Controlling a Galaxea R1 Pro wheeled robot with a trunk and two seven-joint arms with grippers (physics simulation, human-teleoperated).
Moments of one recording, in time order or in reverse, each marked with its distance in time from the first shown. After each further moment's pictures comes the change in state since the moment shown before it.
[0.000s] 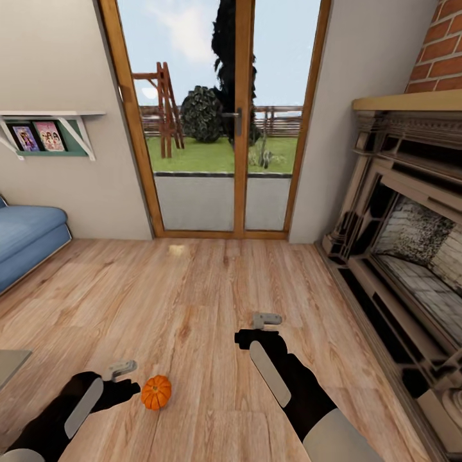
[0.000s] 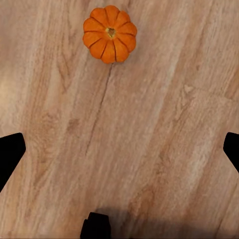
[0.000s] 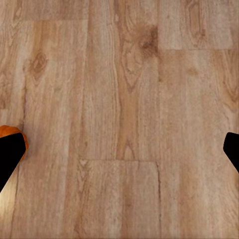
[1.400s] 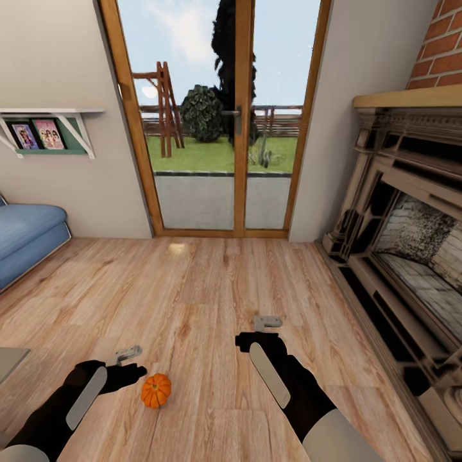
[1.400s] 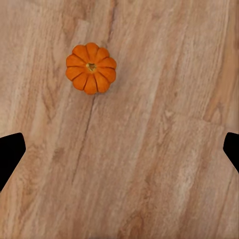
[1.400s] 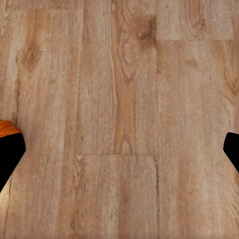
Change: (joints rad) left arm -0.001 -0.006 -0.001 -0.121 0.008 0.000 0.002; right arm 0.000 0.000 0.000 0.027 -0.001 -0.005 0.000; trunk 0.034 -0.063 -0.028
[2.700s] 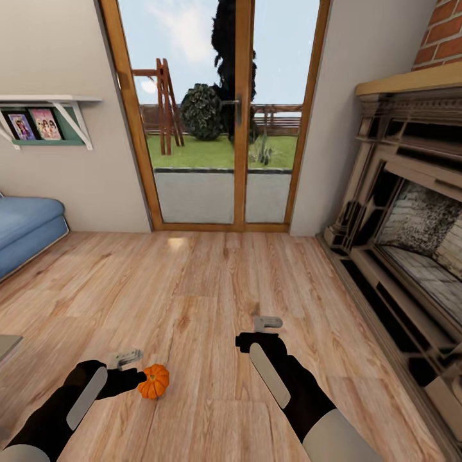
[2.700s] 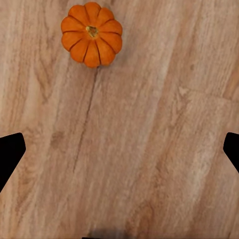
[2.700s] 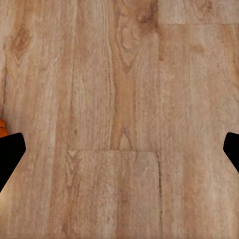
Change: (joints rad) left arm -0.001 -0.001 0.000 0.003 -0.008 0.076 0.001; right arm 0.000 0.000 0.000 0.005 0.000 -0.001 -0.001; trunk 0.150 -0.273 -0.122
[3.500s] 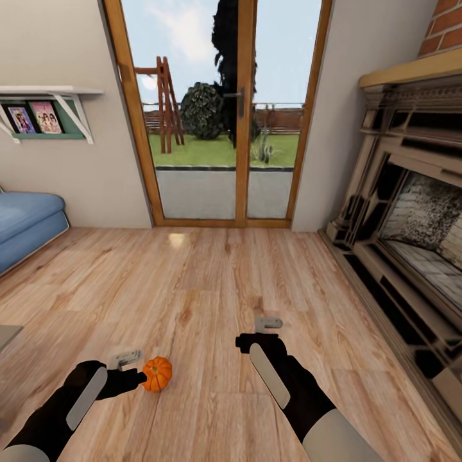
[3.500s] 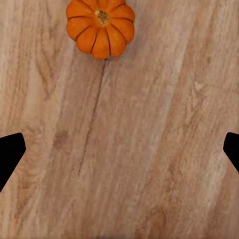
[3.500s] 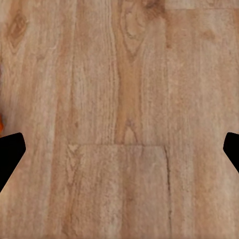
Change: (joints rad) left arm 0.000 0.002 -0.003 0.004 0.007 0.000 -0.001; right arm -0.001 0.000 0.000 0.009 0.000 -0.003 0.000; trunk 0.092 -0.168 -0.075
